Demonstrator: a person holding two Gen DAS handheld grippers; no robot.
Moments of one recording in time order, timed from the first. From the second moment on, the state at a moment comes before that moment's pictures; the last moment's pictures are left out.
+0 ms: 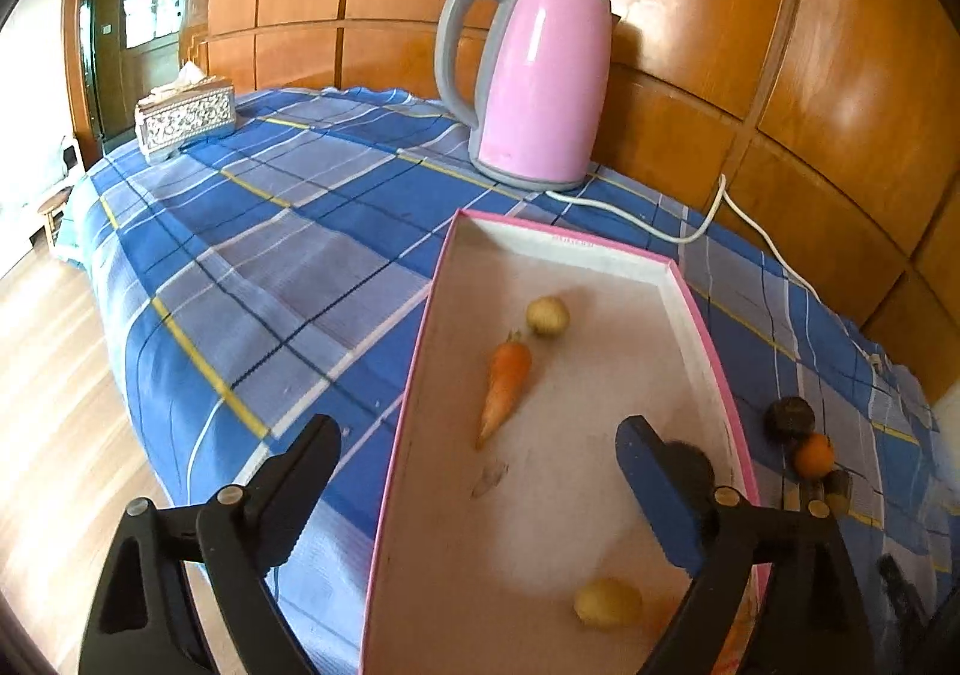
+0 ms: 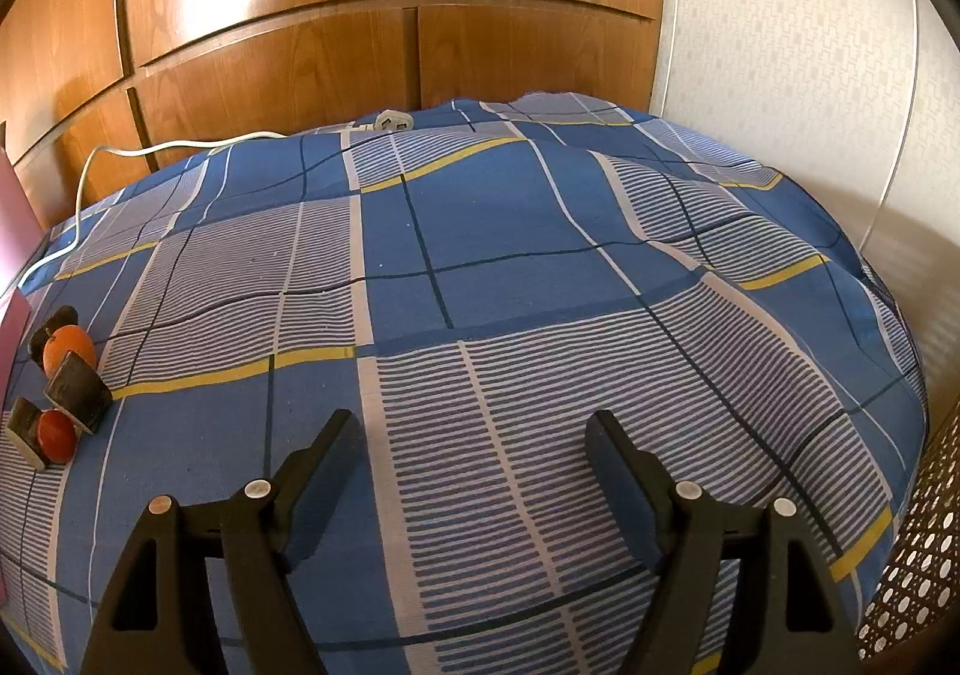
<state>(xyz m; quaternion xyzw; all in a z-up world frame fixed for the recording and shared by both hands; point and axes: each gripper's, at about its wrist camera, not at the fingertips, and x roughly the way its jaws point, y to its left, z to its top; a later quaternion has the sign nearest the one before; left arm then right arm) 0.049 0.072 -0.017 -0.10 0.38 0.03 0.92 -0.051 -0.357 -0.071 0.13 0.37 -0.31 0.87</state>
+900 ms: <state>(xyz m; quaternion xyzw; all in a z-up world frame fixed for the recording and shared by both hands) 0.028 0.076 -0.045 -0.10 0.40 0.06 0.91 -0.049 -0.352 -0.070 0.12 0.38 -0.30 0.87</state>
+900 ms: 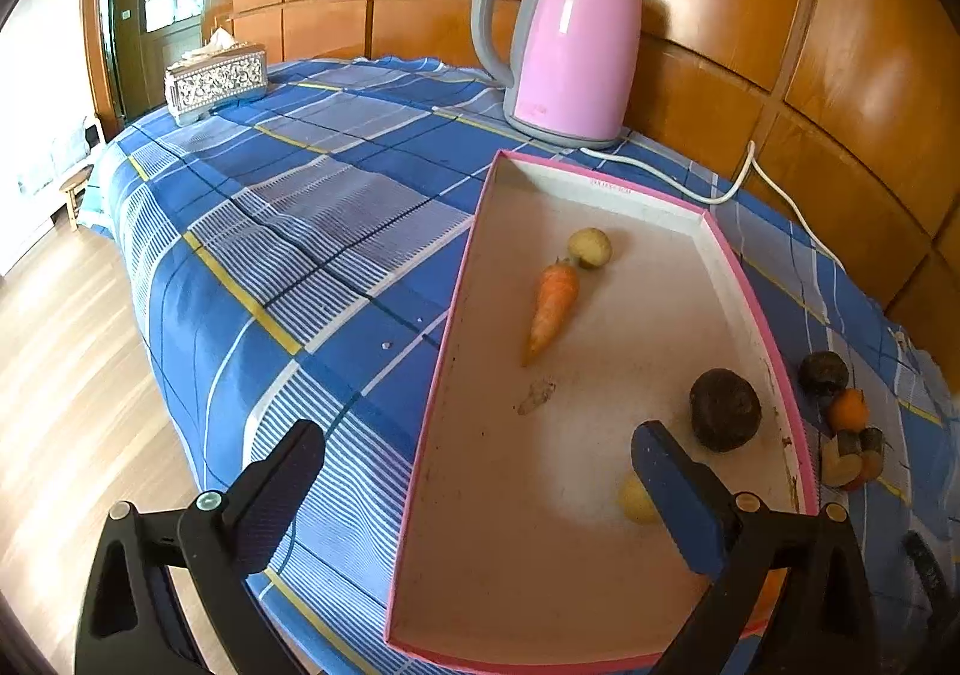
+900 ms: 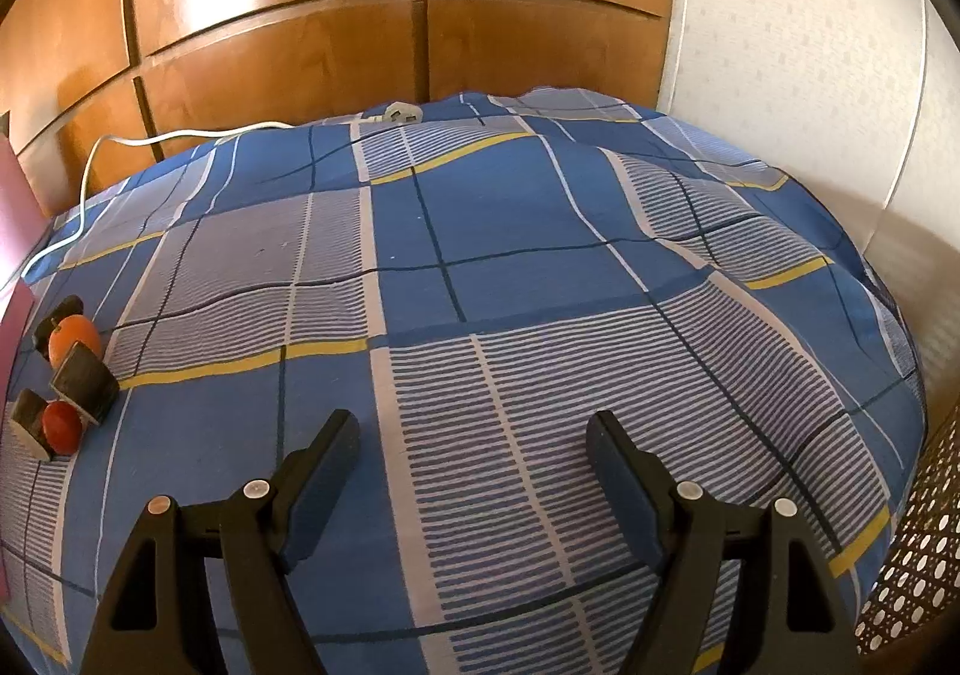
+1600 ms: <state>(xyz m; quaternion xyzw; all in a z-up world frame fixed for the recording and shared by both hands) 0.030 0.073 -0.048 -0.10 0.41 0.05 0.90 -0.010 -0.270 -0.054 0.14 0.41 0.00 0.90</state>
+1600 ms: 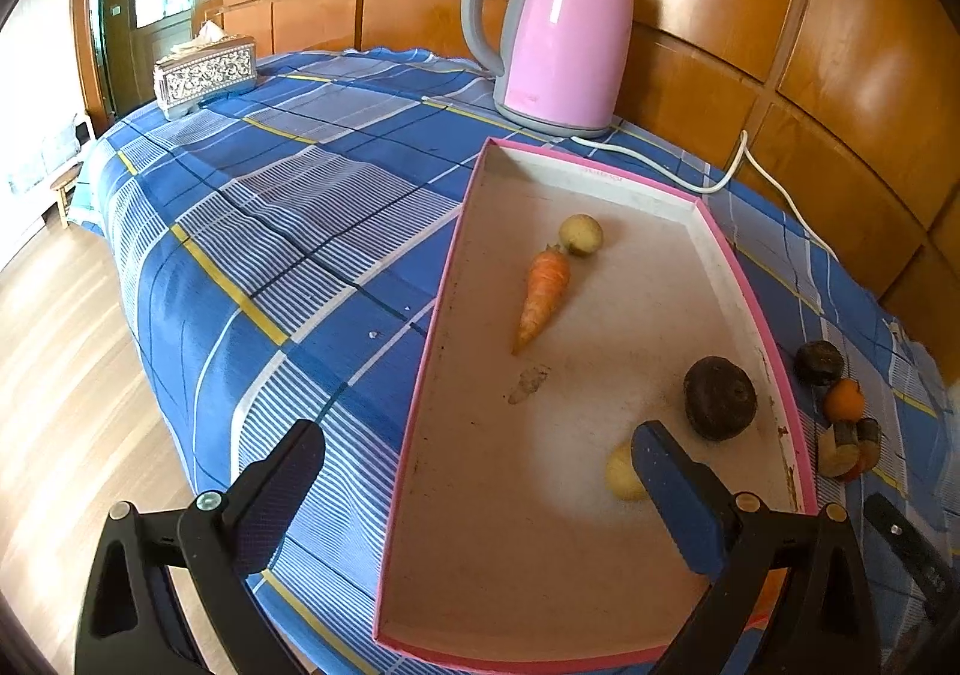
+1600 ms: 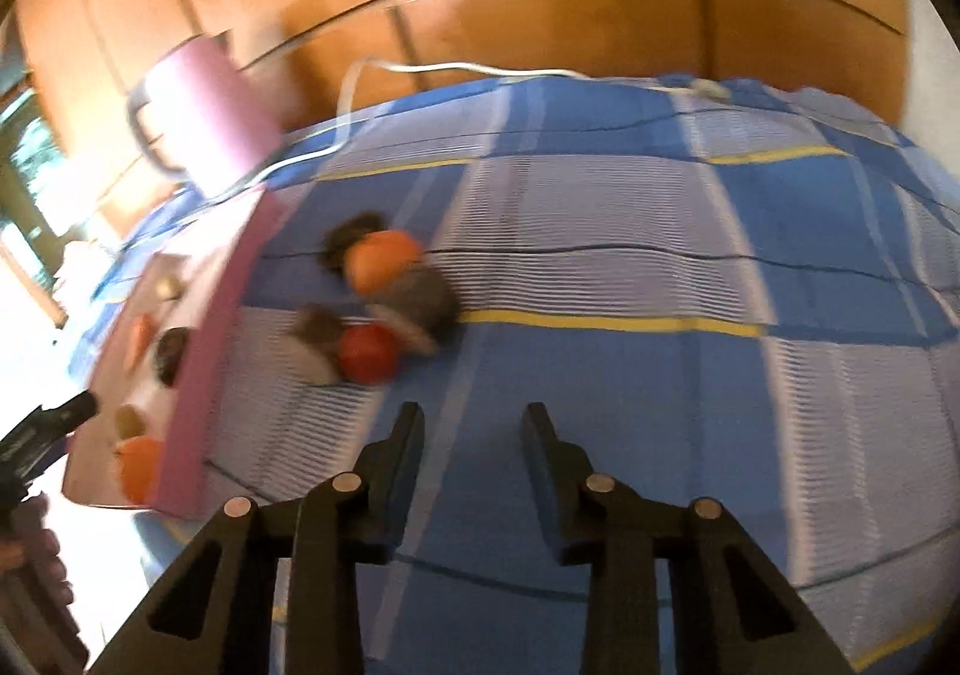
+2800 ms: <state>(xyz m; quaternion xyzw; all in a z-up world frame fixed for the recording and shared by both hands) 0.033 0.079 -0.057 -0.12 0.43 0.05 0.89 0.048 -0.193 -0.039 0.03 0.42 0.06 0.90</state>
